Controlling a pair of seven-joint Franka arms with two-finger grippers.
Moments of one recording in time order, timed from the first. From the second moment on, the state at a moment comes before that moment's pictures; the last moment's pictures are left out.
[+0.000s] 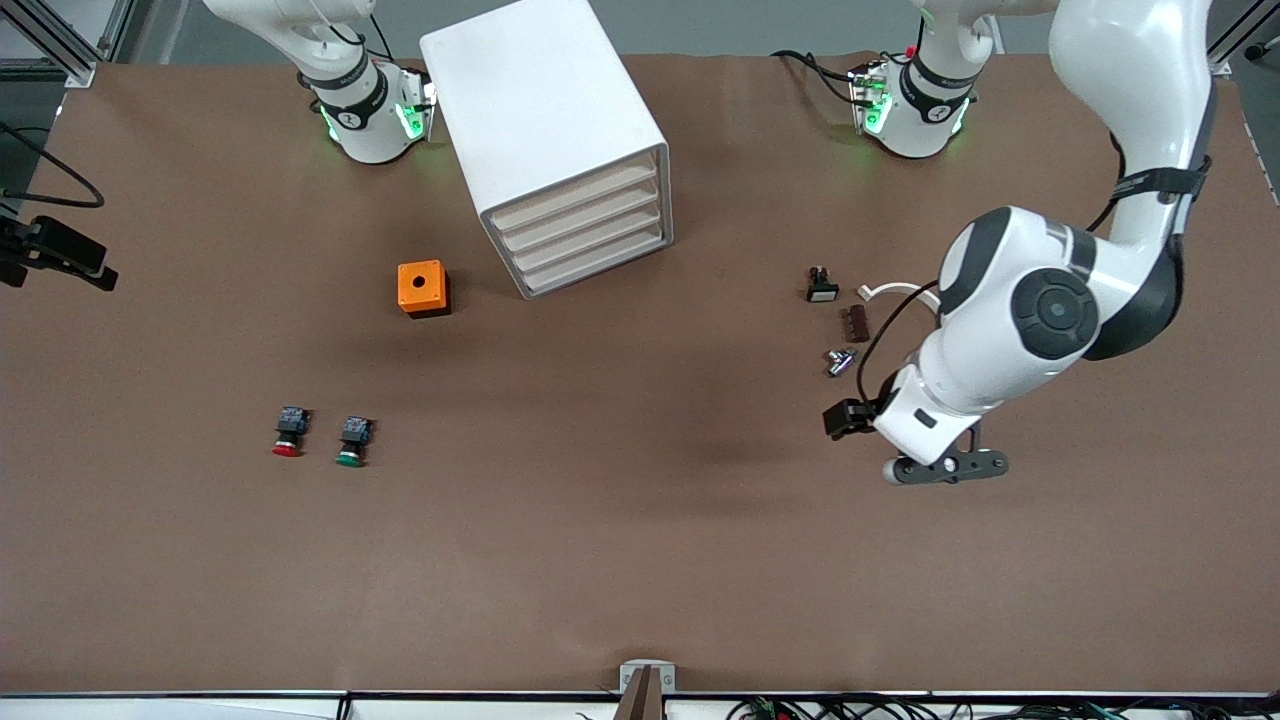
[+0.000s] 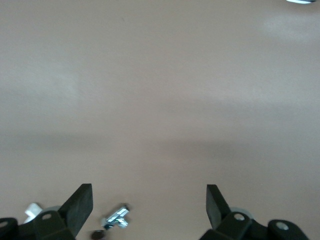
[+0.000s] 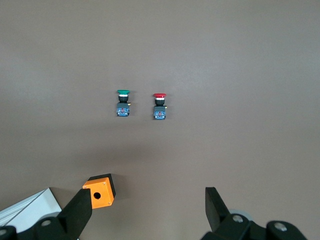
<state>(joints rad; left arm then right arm) -0.01 0.48 -0.40 -1.47 0.11 1.99 -0.46 0.01 0.03 -0.10 -1.51 0.00 1.54 -0.04</state>
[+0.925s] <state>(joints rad) 0.01 0.17 -0.19 -1.54 0.06 1.79 -0.20 0.01 0.03 -0.10 -1.49 0.00 1.54 -0.04</state>
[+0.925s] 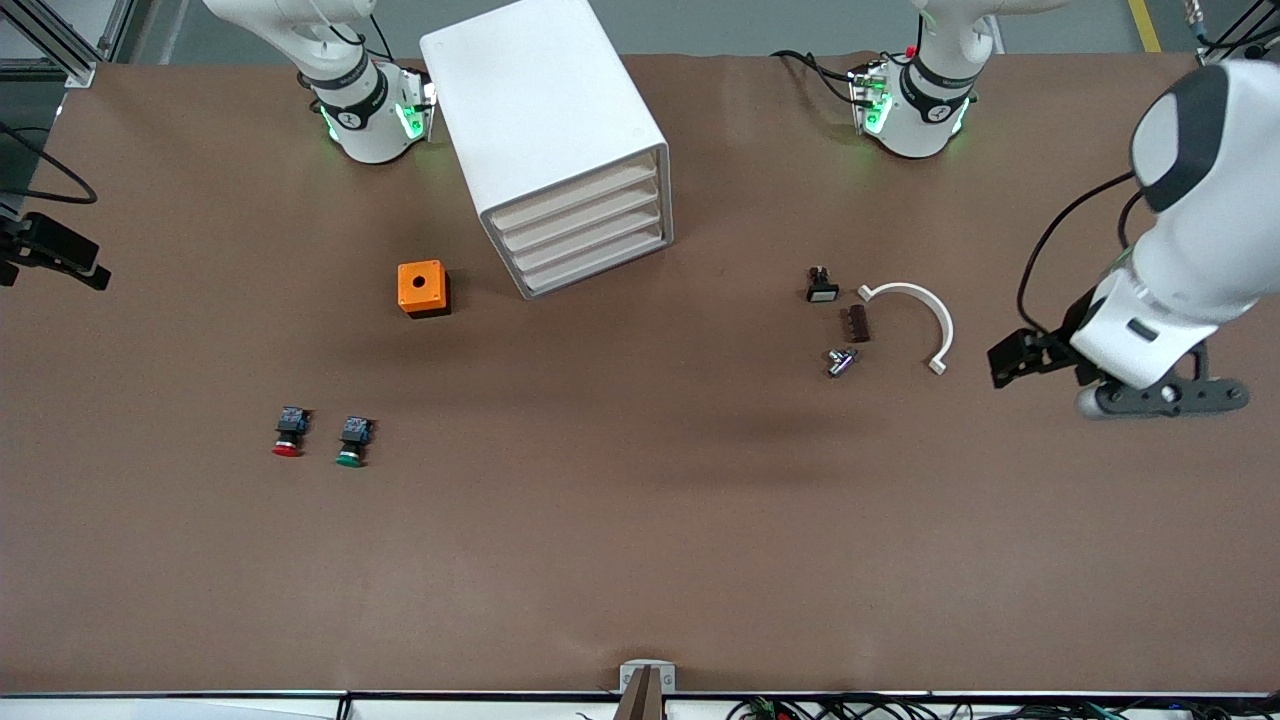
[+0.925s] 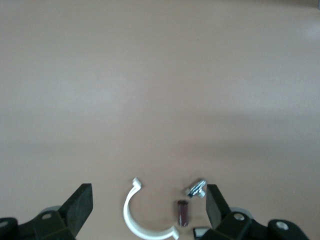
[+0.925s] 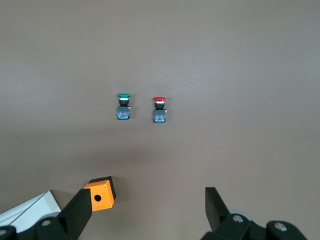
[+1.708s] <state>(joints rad) 0.04 -0.02 -0.14 -1.58 0.03 1.59 -0.12 0.01 0.03 -0.10 -1.49 0.00 1.54 -0.04</state>
